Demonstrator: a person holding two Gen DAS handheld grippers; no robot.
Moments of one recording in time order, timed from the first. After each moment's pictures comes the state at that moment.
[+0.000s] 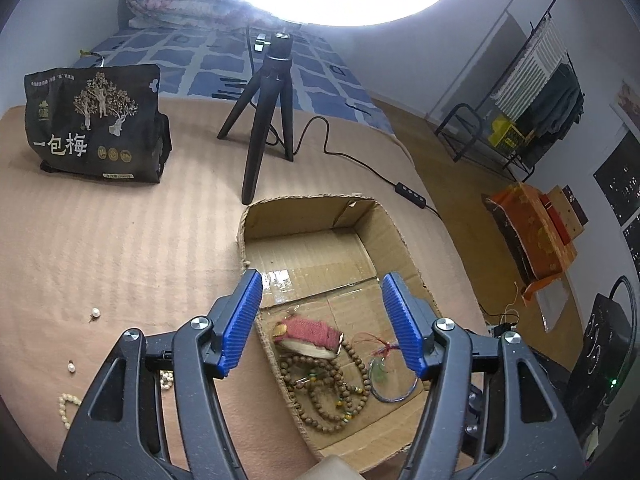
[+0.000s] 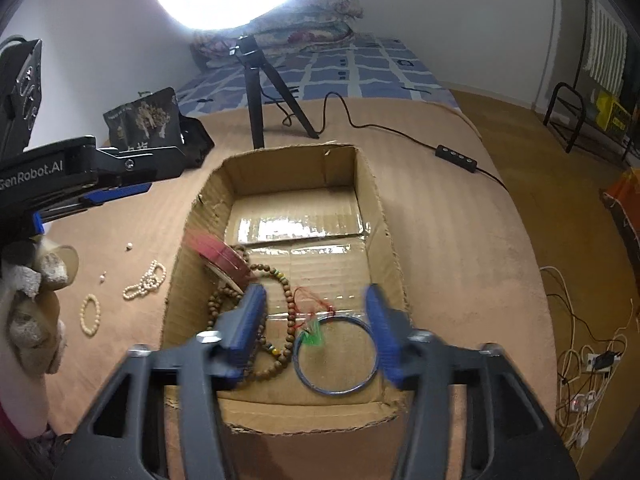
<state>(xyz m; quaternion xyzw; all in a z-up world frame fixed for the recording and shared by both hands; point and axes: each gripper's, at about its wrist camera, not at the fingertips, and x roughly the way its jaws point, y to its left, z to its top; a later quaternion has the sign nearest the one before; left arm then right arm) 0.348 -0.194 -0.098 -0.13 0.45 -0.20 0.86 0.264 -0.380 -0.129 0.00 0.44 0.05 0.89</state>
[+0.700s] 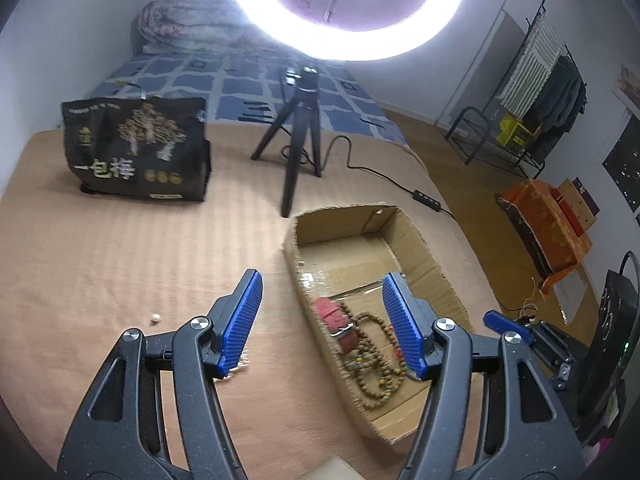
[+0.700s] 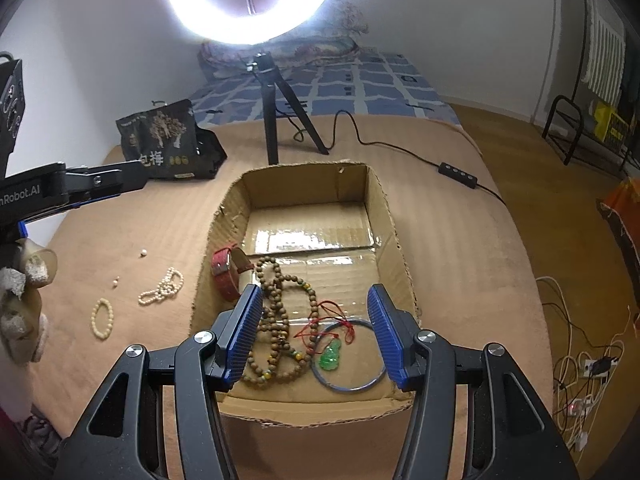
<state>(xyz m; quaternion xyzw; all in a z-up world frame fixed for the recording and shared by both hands) 0.322 -0.151 -0.073 -0.09 0.42 -0.18 0.88 0.249 -0.364 -0.111 -0.01 0.42 0.05 0.90</state>
